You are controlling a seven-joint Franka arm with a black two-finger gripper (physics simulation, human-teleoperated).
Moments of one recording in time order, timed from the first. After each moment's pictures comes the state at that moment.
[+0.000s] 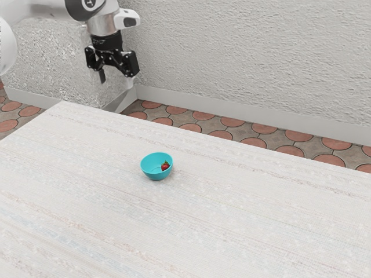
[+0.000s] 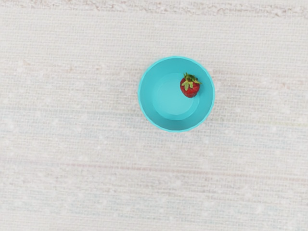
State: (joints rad) arm -0.29 0.25 0.37 -1.27 -0.04 1.52 0.01
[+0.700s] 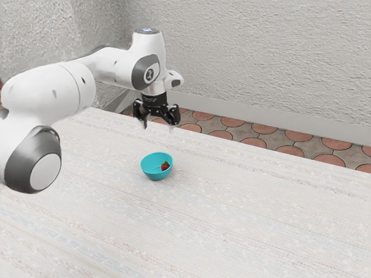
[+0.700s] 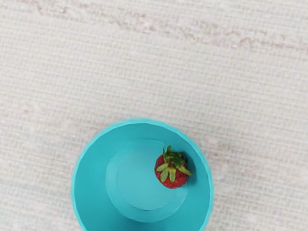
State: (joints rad) arm -0.29 0.62 0.36 -1.27 -0.13 1.85 -0.16
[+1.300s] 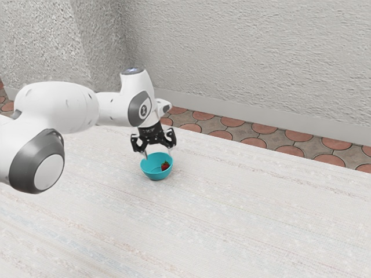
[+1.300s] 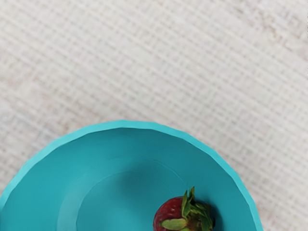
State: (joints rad) arm -0.28 0.65 0.37 -1.53 -0.32 2.21 -0.35
